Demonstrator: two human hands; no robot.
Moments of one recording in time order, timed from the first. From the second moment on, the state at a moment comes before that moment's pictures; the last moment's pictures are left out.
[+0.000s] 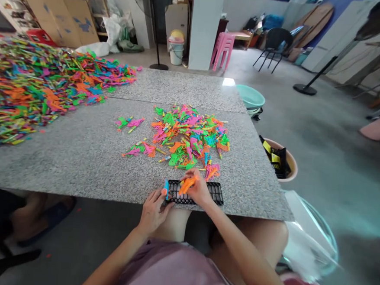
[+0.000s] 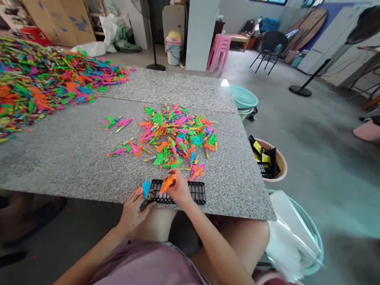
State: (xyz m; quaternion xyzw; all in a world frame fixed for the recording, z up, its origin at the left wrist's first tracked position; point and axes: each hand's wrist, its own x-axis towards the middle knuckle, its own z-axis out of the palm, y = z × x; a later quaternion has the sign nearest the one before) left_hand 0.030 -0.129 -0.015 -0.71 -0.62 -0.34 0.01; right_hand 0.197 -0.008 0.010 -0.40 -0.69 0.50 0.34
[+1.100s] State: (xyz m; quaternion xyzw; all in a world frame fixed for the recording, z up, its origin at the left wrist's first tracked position) left_hand 0.021 -0.125 -0.014 -0.72 -0.60 -0.35 -0.02; right_hand 0.141 -0.020 0.024 -0.37 -0.89 0.19 0.18
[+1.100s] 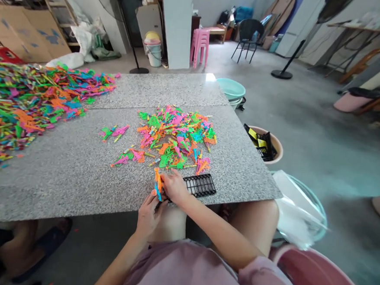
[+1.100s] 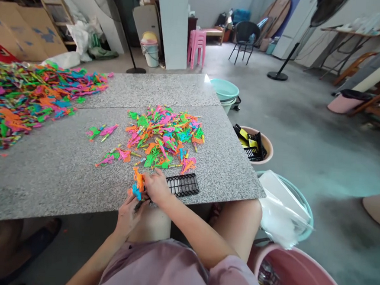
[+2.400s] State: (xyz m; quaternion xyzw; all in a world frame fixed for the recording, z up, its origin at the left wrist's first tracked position) left_hand -0.014 -0.094 0.072 -0.87 -0.41 -0.26 0.00; right_hand 0.199 -0.069 0.021 -0.43 -0.59 0.58 0.35
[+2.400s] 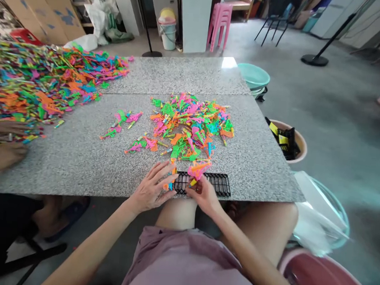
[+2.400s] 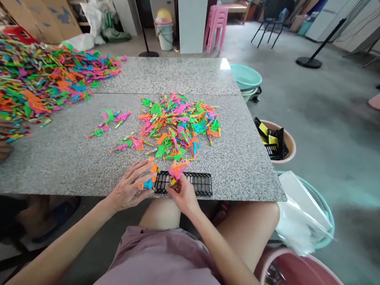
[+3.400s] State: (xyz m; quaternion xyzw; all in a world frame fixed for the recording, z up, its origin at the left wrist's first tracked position) left_hand -0.003 -0.098 0.059 -0.86 -0.40 -0.31 -0.02; right_hand 0.212 0.027 0.049 -0.47 -0.87 0.09 0.08
